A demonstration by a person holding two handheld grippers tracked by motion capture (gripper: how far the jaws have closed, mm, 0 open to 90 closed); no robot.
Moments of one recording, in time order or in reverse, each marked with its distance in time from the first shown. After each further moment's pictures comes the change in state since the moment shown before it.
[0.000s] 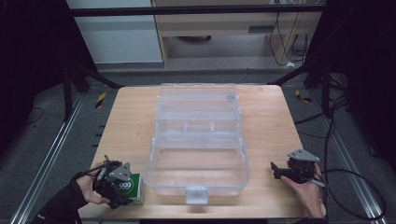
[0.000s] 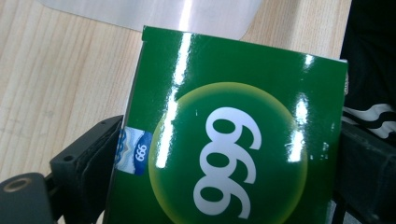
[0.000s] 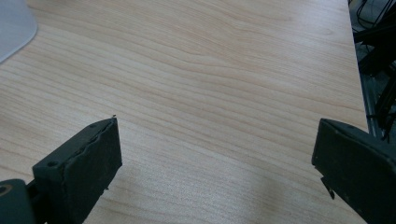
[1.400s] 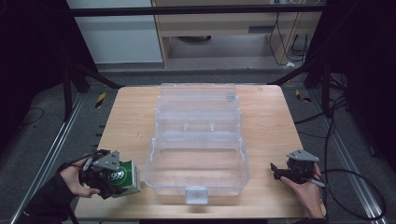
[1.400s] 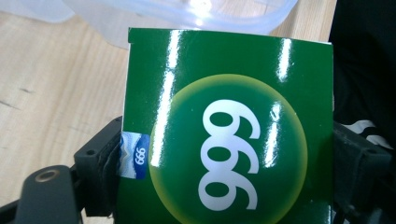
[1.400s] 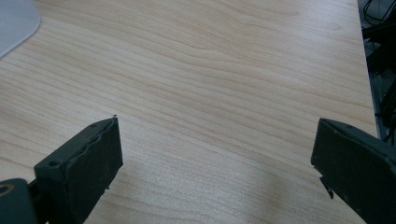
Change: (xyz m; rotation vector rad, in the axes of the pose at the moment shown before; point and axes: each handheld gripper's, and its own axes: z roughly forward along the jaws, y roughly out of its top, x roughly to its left) left arm 0.005 0.011 -0.059 -0.077 0.053 -0.015; right arm 0.000 -0.001 0.001 0.014 0.013 -0.007
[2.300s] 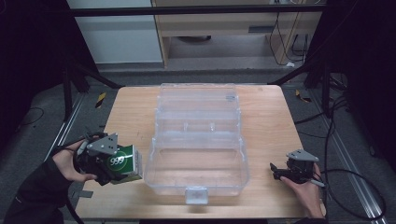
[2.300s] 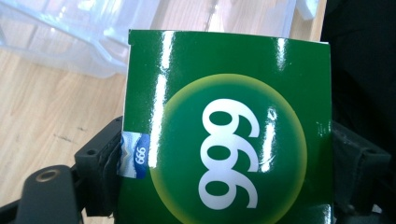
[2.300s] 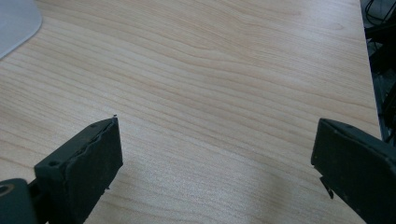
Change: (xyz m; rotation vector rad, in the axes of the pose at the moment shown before) left arm 0.009 0.045 -0.046 -0.046 0.024 0.049; right arm 0.000 0.000 0.001 0.000 0.006 -0.002
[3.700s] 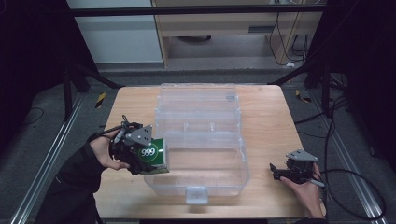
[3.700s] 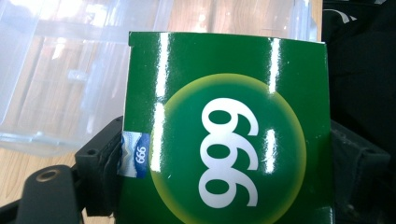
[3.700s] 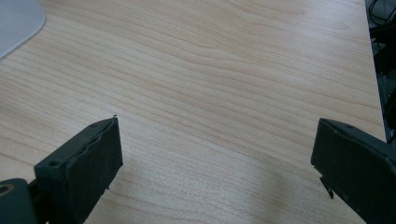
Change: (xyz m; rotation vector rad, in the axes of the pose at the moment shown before) left arm 0.009 0.073 0.039 -0.013 -0.051 0.098; right arm 0.001 0.000 0.000 0.006 0.006 -0.004
